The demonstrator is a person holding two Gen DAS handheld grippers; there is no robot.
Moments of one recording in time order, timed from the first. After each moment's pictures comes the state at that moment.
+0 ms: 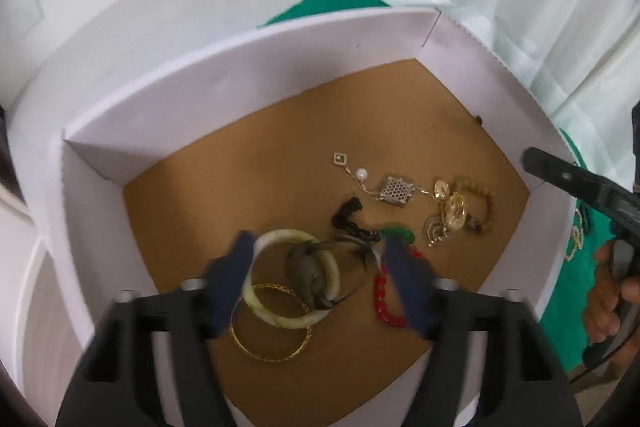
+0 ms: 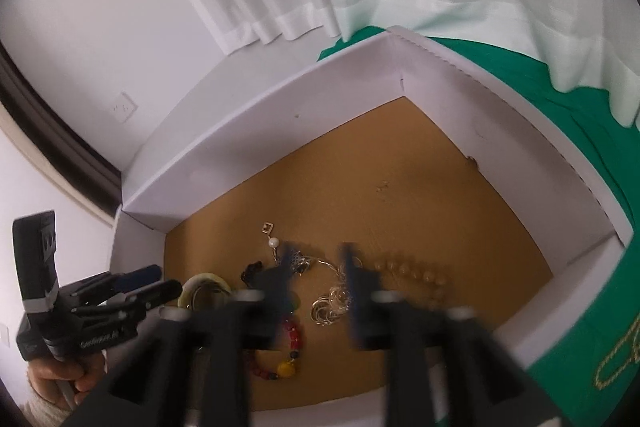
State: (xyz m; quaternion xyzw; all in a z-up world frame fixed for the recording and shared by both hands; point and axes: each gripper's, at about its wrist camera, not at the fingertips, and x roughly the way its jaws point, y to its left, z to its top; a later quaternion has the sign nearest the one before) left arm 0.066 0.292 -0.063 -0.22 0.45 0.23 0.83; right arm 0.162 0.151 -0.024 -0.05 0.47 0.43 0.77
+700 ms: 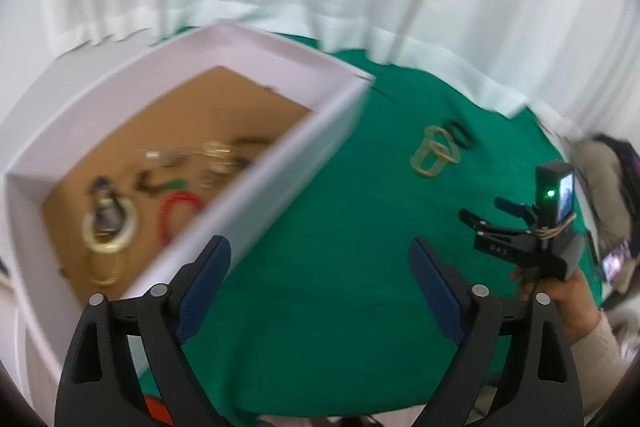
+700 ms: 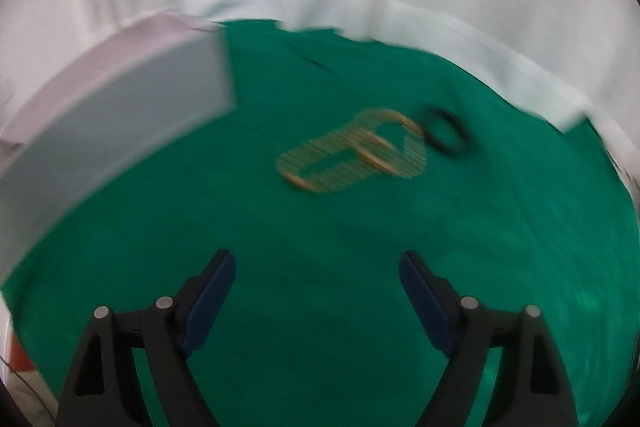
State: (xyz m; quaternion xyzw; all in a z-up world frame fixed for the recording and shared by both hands) left arm 0.054 0.070 -0.016 -0.13 0.42 0.06 0.90; right arm 0.121 -0.152 -0.083 -0.13 0.42 0.16 0.88
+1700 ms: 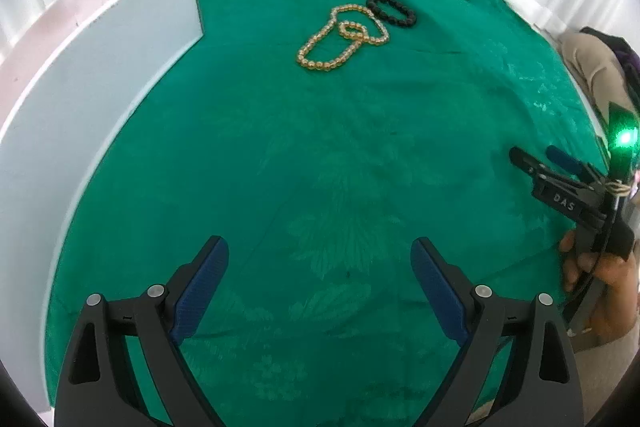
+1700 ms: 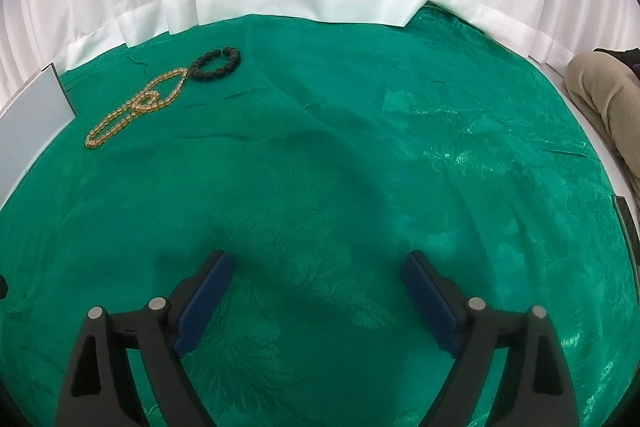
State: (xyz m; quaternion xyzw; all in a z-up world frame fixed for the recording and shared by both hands) left arm 0.144 -0.060 -0.117 -0.05 0.52 -0.02 0.85; right arm 0.107 -0.316 -0.117 -0.04 0.42 0.02 0.91
